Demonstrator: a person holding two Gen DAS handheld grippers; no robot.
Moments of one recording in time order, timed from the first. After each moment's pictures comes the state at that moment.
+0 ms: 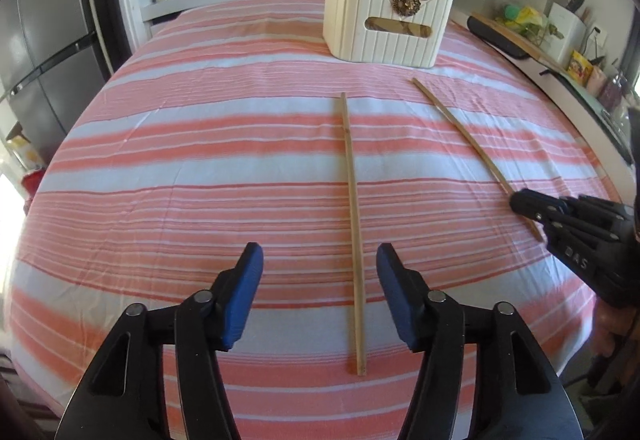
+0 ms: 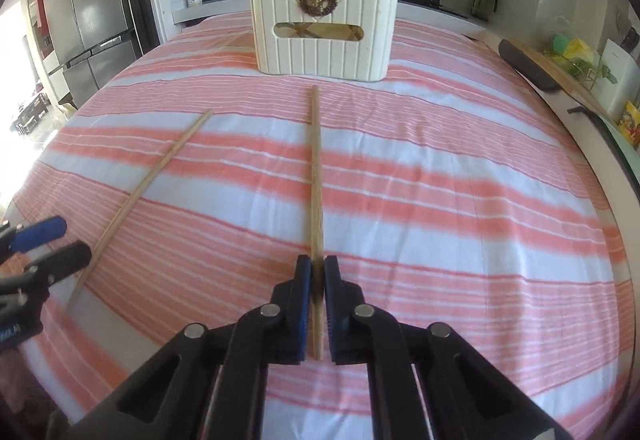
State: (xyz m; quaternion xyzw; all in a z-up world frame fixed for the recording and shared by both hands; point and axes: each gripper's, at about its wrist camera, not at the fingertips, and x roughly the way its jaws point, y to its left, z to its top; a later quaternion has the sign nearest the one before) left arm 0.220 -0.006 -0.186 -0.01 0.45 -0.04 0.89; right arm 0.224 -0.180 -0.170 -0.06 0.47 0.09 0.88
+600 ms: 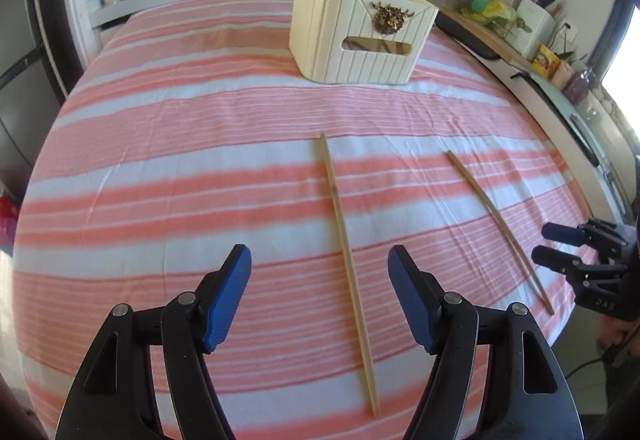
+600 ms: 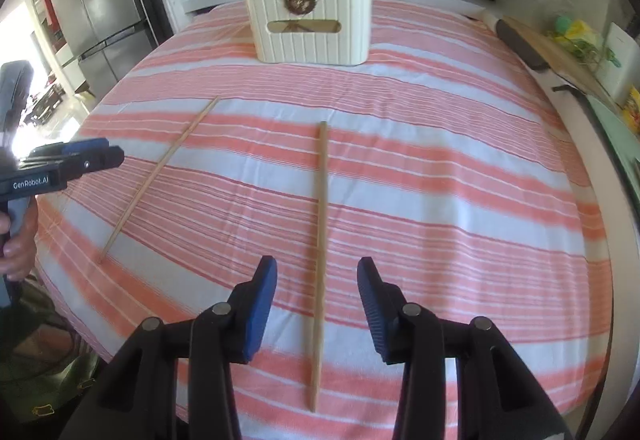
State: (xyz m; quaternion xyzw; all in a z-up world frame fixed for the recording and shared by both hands) left arm 0.291 0.008 -0.159 0.00 0.48 -0.14 0.87; right arm 0.216 -0.218 -0.133 -0.05 0.52 0.13 0.84
